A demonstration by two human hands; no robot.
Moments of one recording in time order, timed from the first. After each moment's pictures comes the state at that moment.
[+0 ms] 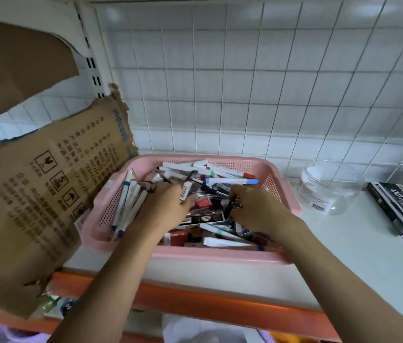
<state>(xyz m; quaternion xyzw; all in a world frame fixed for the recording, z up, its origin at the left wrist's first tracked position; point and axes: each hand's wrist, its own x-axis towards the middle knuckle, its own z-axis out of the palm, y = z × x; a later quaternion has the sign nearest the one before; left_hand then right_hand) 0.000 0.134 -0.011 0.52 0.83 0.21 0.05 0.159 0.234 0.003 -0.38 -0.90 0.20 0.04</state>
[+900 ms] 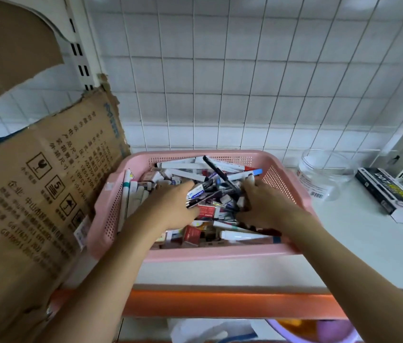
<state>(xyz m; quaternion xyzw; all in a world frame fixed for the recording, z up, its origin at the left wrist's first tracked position) -0.022 0.125 0.006 0.58 0.80 0.09 0.14 0.148 0.226 -0.002 -0.43 -0.89 0.10 -0.03</state>
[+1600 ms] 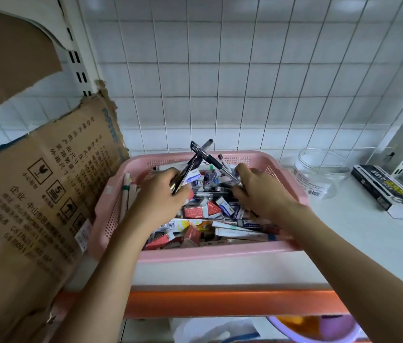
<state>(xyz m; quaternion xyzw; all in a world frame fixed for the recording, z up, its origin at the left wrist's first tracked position) -0.024 0.115 0.013 0.53 0.76 0.36 0.12 0.142 0.233 0.002 -0.39 -0.91 0.06 0.12</state>
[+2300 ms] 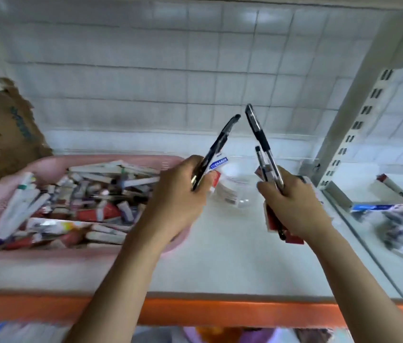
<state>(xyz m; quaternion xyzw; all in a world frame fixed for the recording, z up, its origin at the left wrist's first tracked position) 0.192 0.205 0.037 0.55 0.69 0.46 0.07 0.361 0.298 0.025 -0.43 -0.80 0.26 0.32</state>
